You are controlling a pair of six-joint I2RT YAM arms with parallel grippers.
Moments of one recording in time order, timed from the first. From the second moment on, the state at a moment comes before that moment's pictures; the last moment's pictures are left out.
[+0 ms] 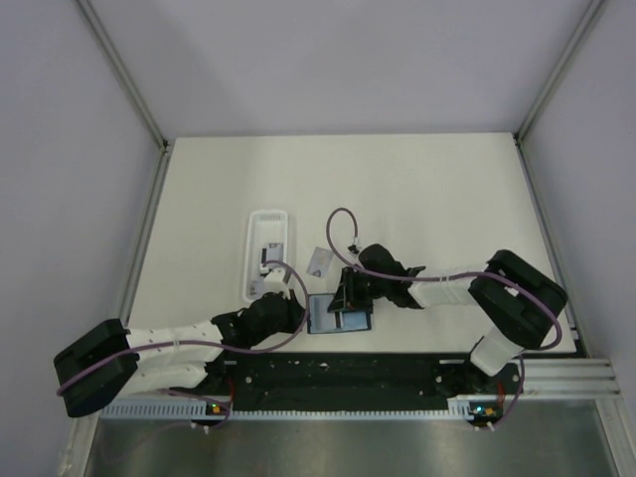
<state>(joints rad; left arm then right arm) -1.01 1.03 0.17 0.24 -0.25 -0.83 0.84 1.62 0.60 0.25 -0.38 0.91</state>
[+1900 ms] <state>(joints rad) -1.01 1.05 0.17 0.26 -0.22 -0.83 0.98 1.51 0.83 -0.24 -0.07 0.78</state>
